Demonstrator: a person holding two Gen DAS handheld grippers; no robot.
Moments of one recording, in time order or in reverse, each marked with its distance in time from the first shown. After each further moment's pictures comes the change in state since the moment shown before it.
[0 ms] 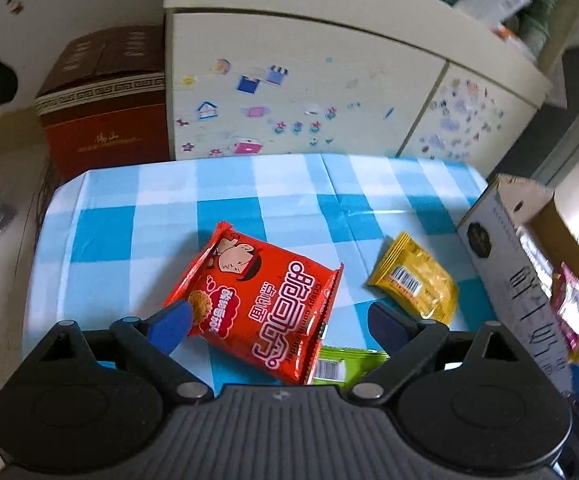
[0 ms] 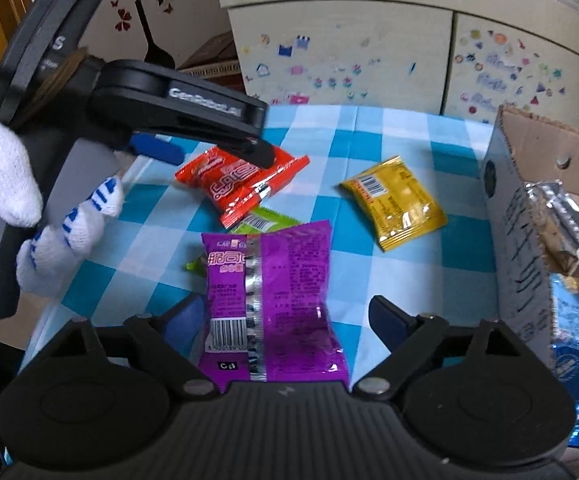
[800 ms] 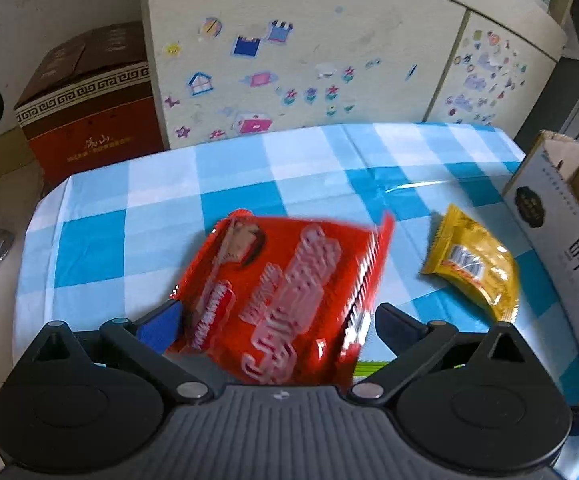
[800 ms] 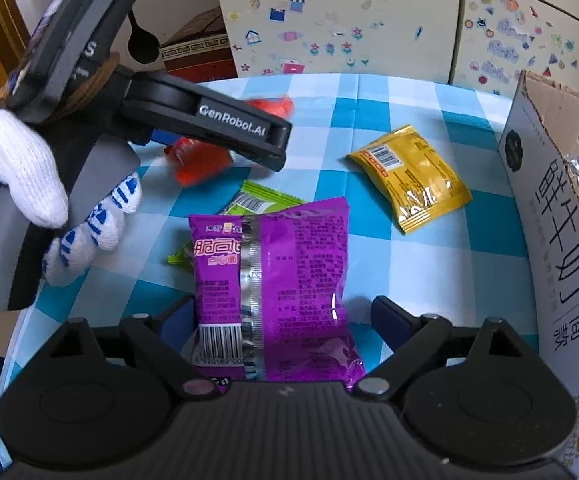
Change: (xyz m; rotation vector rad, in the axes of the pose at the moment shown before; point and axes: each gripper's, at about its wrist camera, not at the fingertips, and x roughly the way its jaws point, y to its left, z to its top) left arm 0.048 0.009 -0.001 0.093 0.028 0.048; right arm 0.028 0.002 -0.001 0.033 0.053 -0.020
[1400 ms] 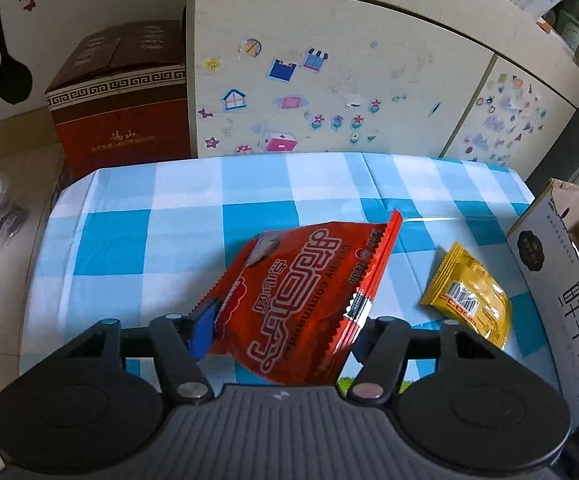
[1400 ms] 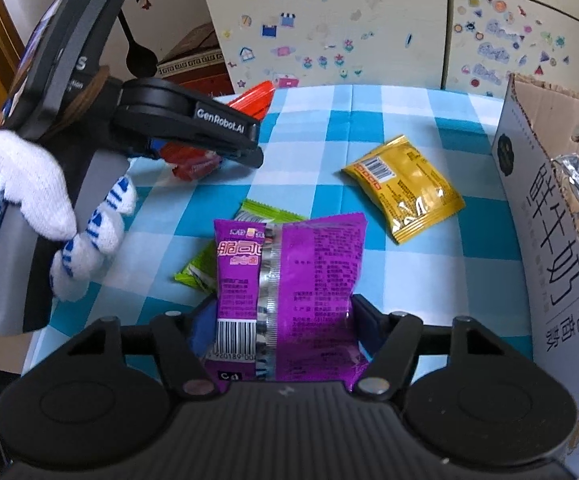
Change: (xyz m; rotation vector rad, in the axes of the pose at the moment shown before) left arm -0.018 0.004 0.006 -0.127 -0.026 0.021; right arm -0.011 -0.004 0.009 0.039 -0.024 0.023
